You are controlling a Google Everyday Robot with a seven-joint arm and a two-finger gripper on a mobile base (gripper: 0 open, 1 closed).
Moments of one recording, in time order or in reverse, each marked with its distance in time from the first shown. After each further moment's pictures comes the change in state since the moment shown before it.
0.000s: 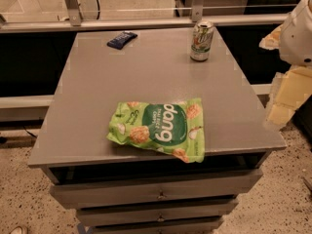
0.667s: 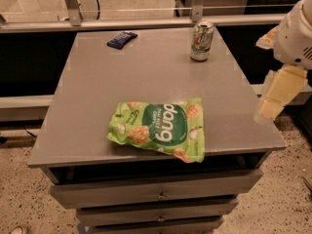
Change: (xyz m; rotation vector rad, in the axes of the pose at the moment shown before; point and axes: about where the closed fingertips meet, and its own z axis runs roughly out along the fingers) arm -0.001 -0.018 0.016 0.020 -0.046 0.032
